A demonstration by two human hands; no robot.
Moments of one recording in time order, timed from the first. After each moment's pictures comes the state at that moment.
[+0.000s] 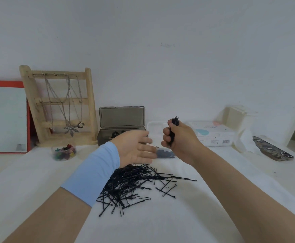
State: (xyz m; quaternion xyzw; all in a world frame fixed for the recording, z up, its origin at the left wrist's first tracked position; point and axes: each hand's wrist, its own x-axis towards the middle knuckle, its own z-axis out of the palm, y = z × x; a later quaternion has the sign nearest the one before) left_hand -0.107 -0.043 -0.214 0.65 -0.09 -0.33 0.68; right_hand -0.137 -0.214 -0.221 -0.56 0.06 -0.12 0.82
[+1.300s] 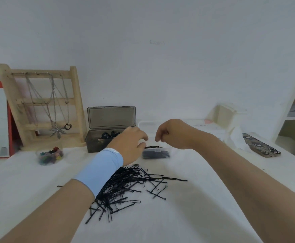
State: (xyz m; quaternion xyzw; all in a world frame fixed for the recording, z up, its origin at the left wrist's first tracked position) left_hand -0.070 -0.067 -0.244 0.90 -0.38 0.13 0.17; right_hand -0.130 -0.261 -0.195 -0.98 -0.06 -0.06 0.19
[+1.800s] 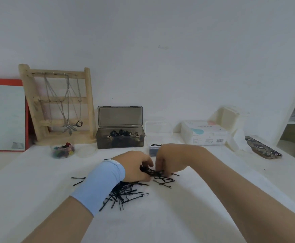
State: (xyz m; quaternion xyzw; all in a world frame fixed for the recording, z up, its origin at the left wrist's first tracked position) left_hand -0.111 -0.039 -0.260 0.91 -0.39 -0.07 0.12; right_hand -0.152 -0.213 -0.224 -0.98 -0.10 0.17 0.01
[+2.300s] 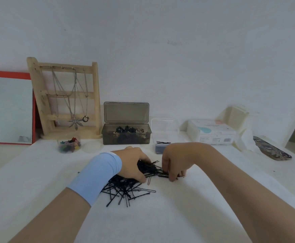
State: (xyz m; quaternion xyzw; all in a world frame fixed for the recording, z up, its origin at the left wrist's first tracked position) left_hand -0.104 -0.016 -0.251 0.92 -0.36 -0.13 0.04; right_hand -0.148 -0.209 -0.225 -0.97 -0.05 0.24 0.04
